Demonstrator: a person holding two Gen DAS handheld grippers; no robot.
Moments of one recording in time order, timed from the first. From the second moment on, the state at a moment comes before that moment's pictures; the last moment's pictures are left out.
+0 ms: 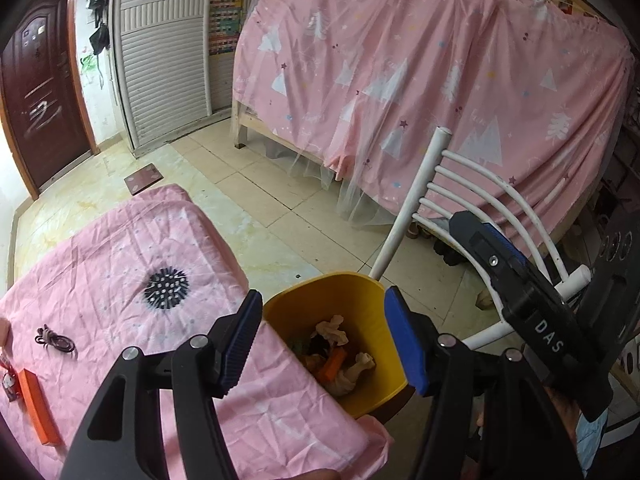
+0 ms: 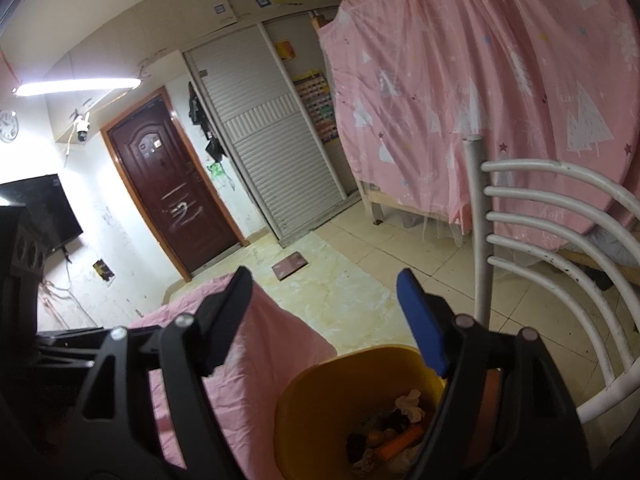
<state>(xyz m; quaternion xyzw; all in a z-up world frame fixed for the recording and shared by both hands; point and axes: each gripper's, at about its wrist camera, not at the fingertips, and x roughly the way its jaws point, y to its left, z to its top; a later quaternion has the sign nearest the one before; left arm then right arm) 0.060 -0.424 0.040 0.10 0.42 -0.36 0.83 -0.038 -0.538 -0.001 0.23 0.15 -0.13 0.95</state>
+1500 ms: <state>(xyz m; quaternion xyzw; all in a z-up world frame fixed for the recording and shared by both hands) 0.175 -0.074 0.011 -0.04 0.45 -0.07 0.89 0.091 -0.228 -0.005 0.03 0.28 0.13 0.95</state>
